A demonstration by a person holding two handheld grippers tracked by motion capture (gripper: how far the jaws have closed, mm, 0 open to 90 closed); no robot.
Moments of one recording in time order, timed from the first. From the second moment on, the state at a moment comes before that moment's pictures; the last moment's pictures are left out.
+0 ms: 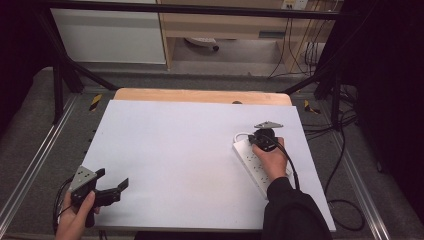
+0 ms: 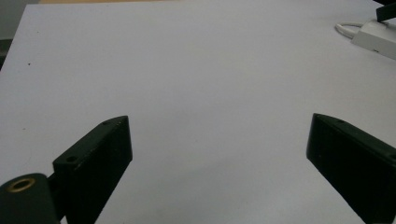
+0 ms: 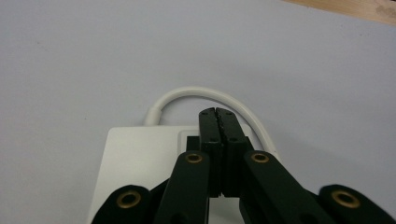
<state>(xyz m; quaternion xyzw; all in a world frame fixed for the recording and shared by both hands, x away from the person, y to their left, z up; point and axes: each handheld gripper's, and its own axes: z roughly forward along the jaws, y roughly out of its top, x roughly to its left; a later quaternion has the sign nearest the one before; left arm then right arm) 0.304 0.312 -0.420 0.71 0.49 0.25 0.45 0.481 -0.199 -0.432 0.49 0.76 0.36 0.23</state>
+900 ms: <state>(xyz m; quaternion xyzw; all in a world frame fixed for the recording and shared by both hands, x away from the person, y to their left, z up) 0.304 0.311 -0.421 0.71 0.49 0.25 0.45 0.481 -0.199 -0.432 0.50 0.76 0.35 0.23</state>
